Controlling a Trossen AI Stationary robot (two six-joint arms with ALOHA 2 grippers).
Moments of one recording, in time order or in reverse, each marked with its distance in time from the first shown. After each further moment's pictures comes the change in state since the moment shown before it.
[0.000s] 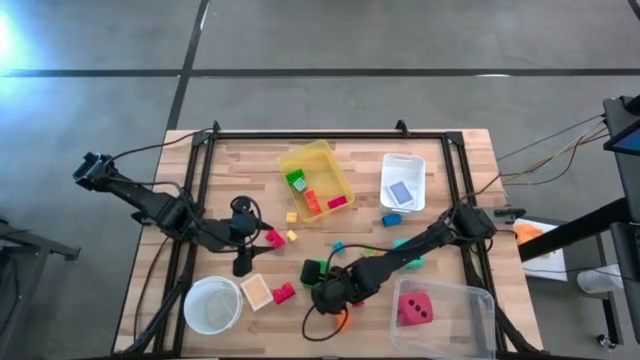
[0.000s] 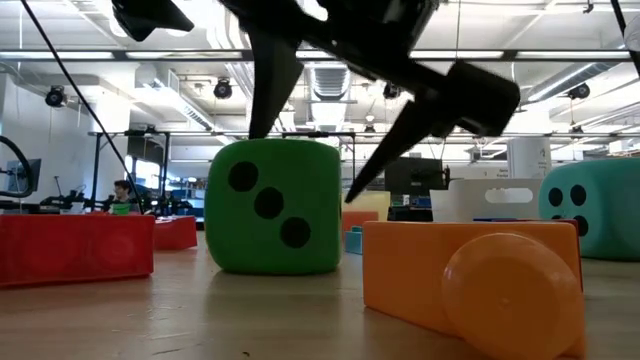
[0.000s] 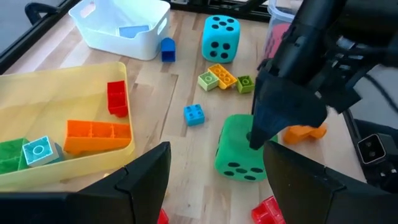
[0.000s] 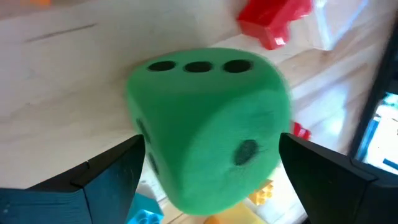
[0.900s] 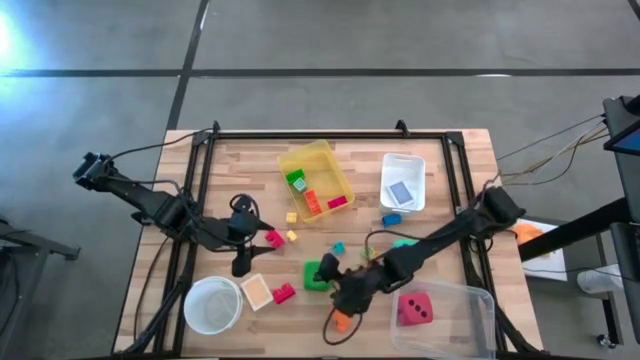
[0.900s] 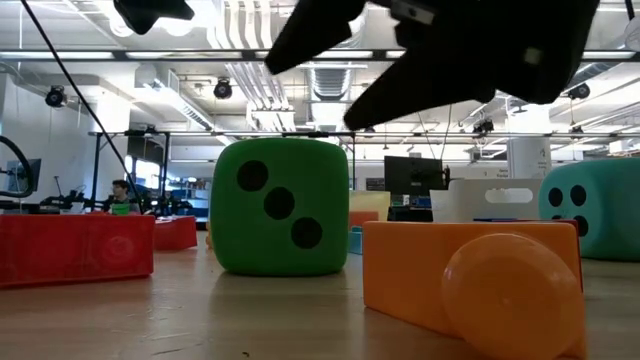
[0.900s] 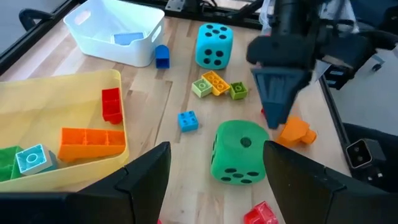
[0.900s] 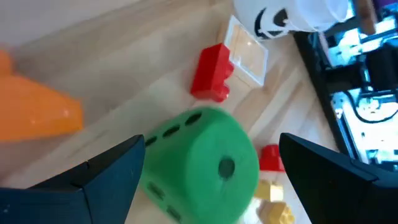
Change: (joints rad) left arm 0.001 0.000 0.025 -0.001 0.014 0.008; right arm 0.038 -0.281 -0.440 0.569 -0.121 0.265
